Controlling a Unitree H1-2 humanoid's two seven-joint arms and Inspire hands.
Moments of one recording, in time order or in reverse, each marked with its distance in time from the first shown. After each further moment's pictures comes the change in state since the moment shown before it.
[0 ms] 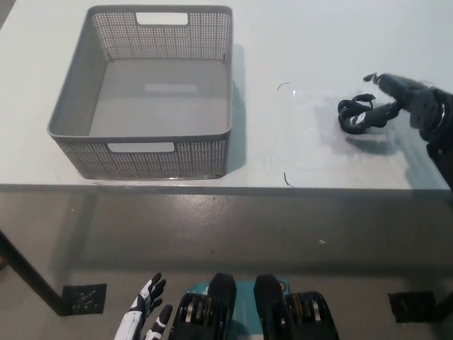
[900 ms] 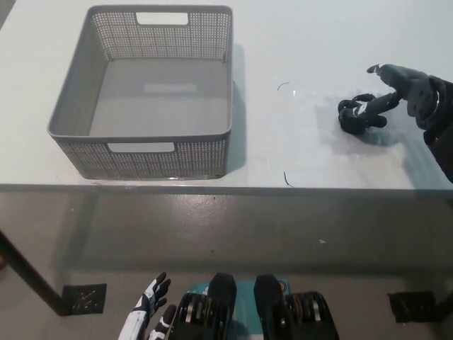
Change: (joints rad) left_arm -0.003 0.001 -0.019 -0.002 0.000 0.000 0.000; right_arm -0.071 0.044 0.005 0.180 -0.019 -0.069 -0.042
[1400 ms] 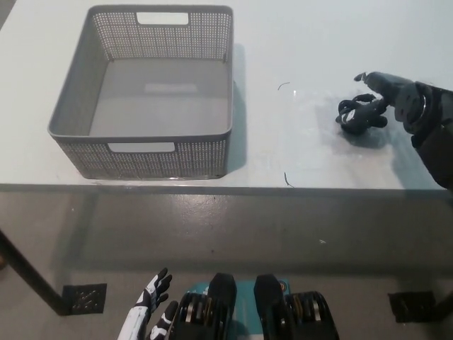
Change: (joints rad) left_arm -0.013 0.000 -0.002 -0.003 -0.004 0.001 -0.003; right_arm -0.013 0.045 0.001 0.095 0.002 -0.043 -0.012
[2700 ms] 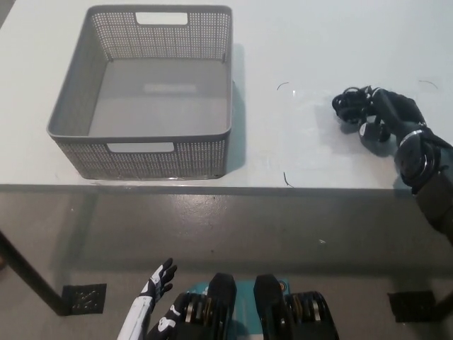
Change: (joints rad) left_arm -0.042 0.005 -0.011 0.000 0.011 0.005 -0.001; right_arm 0.089 0.053 -0.136 0.223 0.044 -0.379 -0.543
